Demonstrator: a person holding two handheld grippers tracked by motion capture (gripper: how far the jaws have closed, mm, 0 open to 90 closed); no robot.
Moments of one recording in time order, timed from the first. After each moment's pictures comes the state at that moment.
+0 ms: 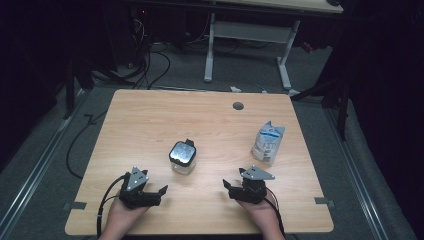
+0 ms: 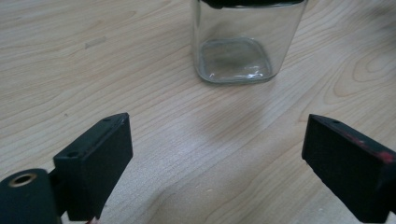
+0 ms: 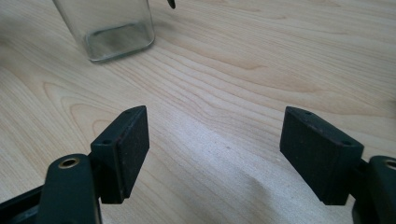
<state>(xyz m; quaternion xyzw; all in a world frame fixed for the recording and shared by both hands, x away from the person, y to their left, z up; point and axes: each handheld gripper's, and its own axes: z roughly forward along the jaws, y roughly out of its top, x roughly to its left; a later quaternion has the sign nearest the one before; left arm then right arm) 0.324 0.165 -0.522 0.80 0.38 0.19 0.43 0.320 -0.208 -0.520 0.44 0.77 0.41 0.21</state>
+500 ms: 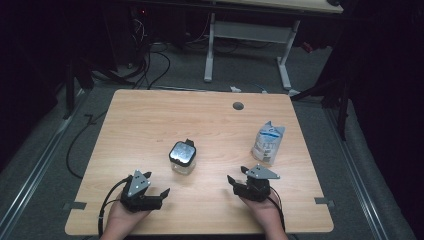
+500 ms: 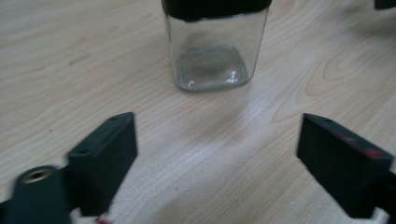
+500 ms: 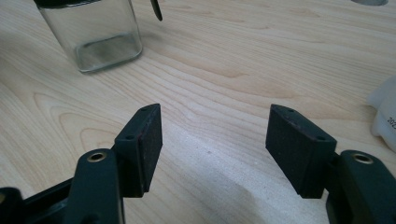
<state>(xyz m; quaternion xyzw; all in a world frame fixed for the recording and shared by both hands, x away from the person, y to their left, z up) 0.313 0.162 -0.518 0.80 0.35 0.20 0.45 0.322 -0.217 -0.517 0.44 0.76 0.42 0.23</state>
